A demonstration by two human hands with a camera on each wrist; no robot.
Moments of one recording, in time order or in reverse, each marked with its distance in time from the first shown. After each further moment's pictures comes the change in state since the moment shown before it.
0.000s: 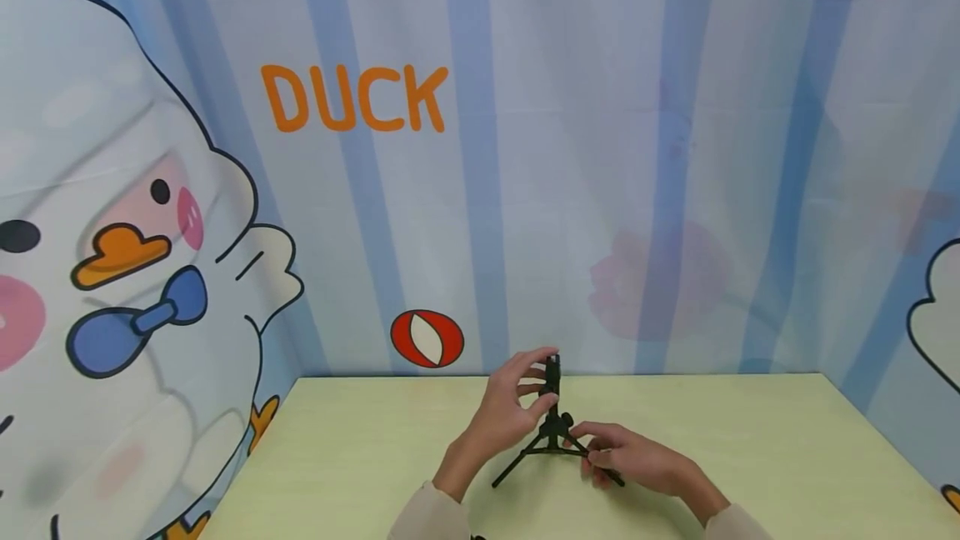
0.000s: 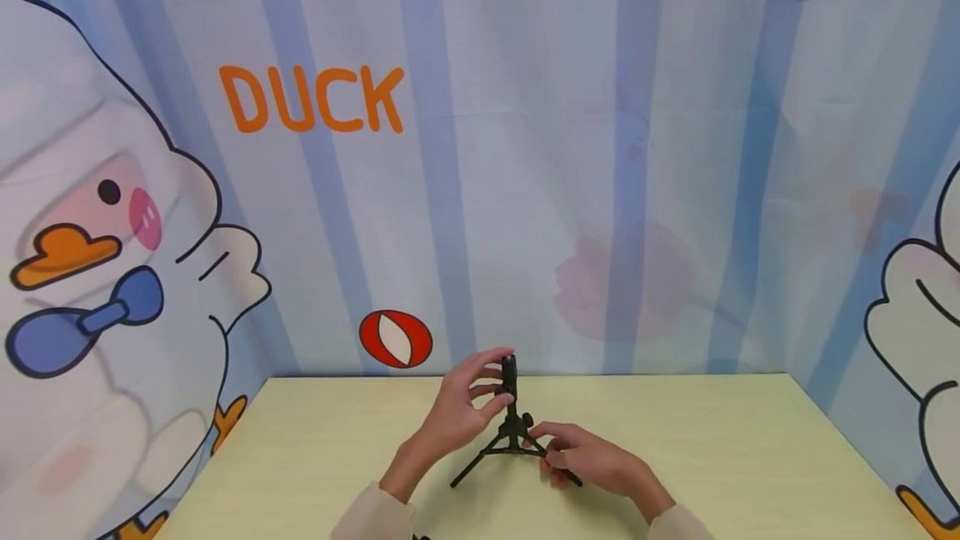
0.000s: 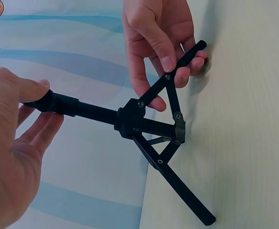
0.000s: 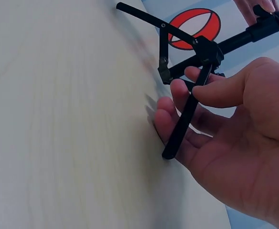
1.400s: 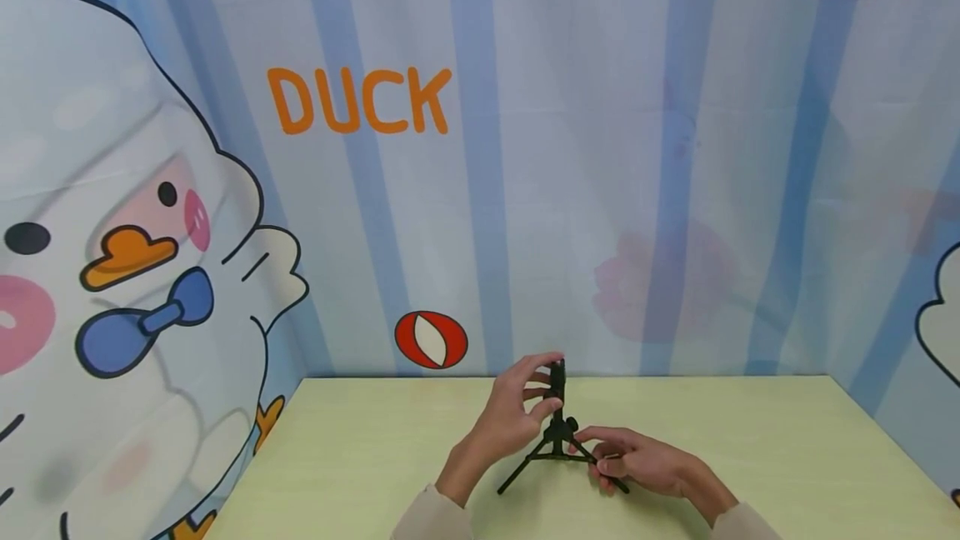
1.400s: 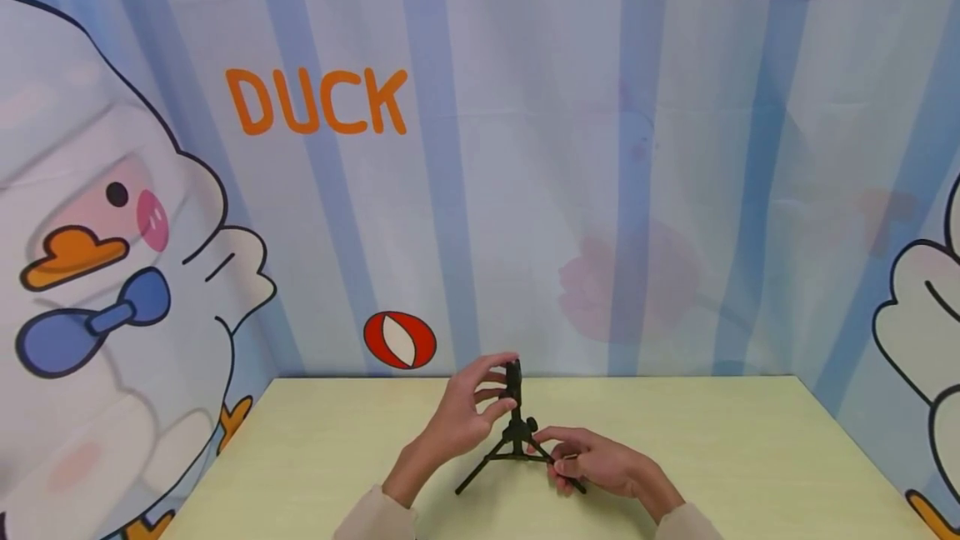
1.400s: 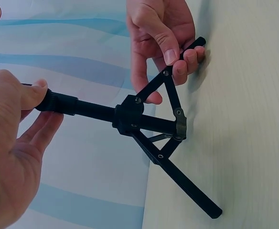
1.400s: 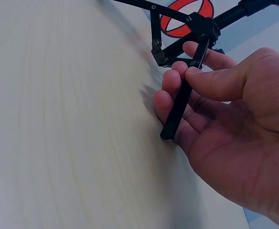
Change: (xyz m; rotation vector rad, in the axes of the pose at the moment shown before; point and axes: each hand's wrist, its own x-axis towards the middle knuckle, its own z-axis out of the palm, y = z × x) left_hand -0.001 0.006 0.001 0.037 -0.030 -0.025; right_hand -0.002 0.011 -0.013 0.168 -0.167 -0.060
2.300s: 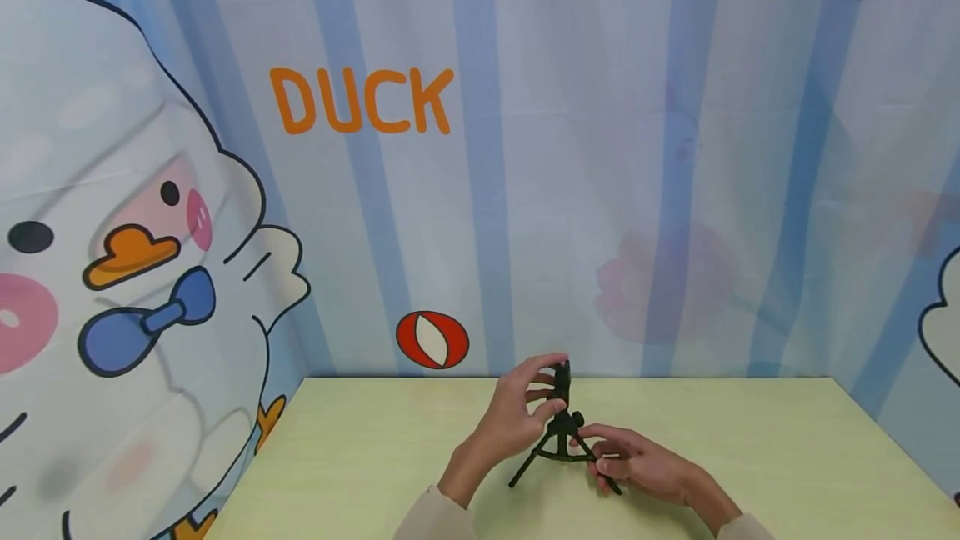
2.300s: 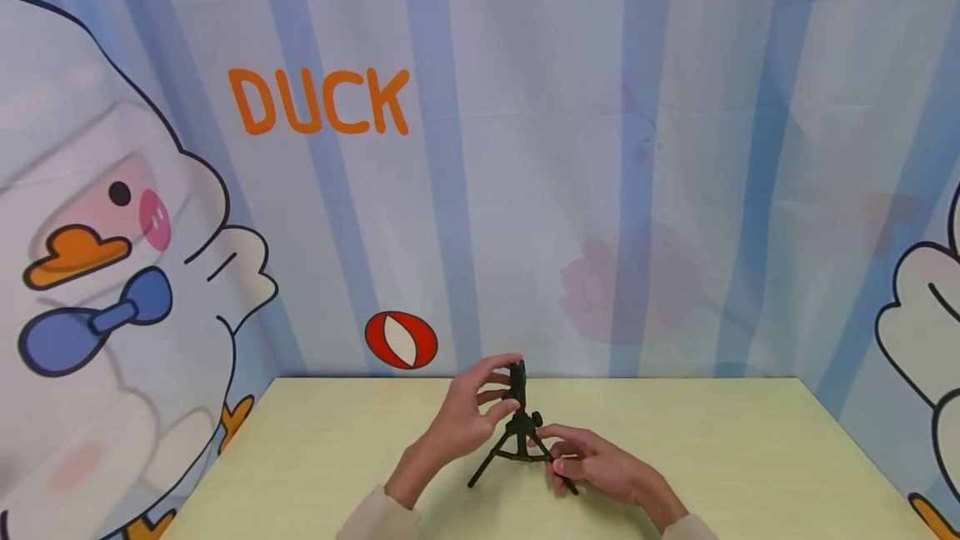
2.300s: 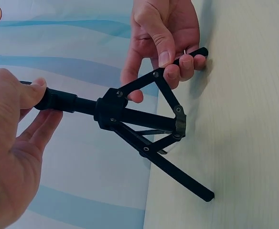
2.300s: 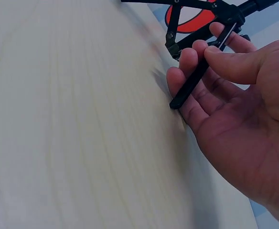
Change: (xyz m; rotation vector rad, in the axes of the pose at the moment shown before) left_hand -0.001 0.004 0.002 -0.040 -0.010 0.004; right_hand -0.001 0.010 0.002 0.044 0.048 -0.074
